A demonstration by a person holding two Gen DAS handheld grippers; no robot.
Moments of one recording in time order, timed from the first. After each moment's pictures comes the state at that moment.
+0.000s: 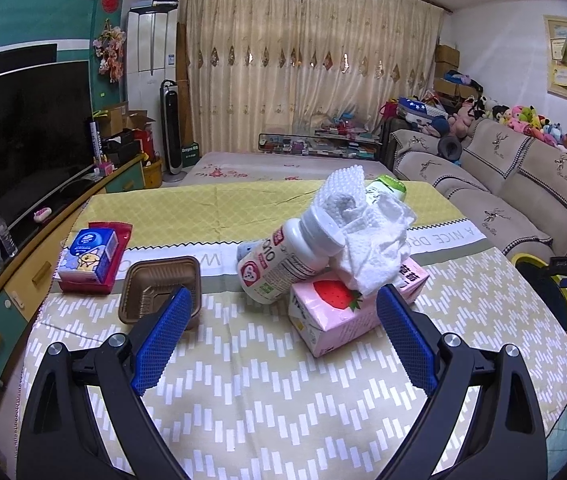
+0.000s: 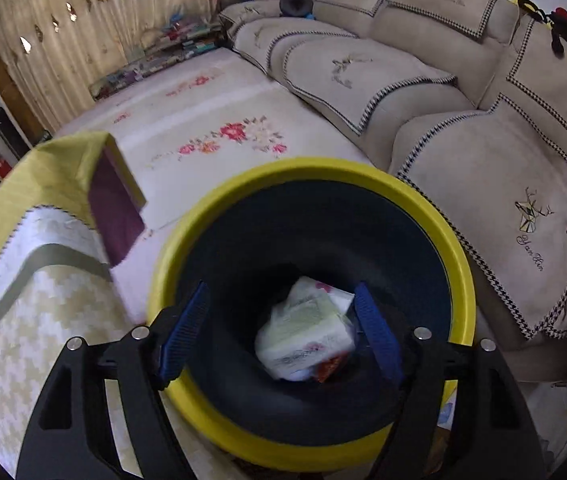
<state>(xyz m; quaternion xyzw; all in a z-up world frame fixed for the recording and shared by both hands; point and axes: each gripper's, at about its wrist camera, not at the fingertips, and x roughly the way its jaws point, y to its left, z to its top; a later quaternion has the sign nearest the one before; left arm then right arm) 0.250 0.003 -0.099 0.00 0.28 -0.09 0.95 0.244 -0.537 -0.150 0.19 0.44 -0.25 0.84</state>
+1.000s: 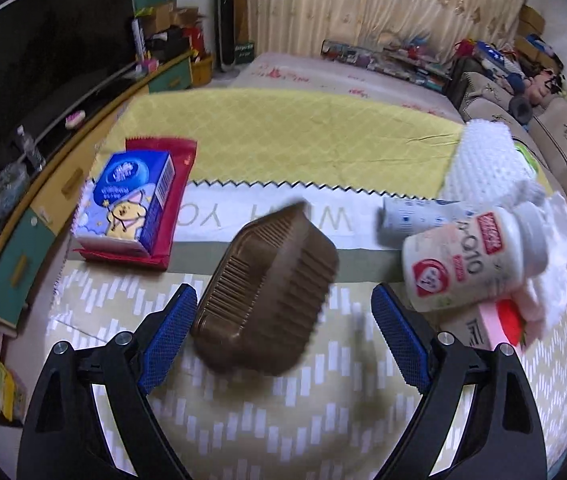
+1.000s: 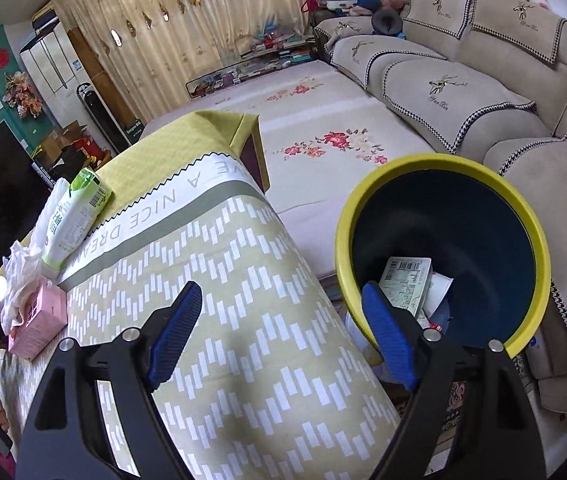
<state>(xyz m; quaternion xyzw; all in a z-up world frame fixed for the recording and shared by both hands) 0.361 0.081 -0.140 -0.04 0.47 0.00 0.88 0.220 -0.444 -0.127 0.19 0.41 -0.11 0.88</state>
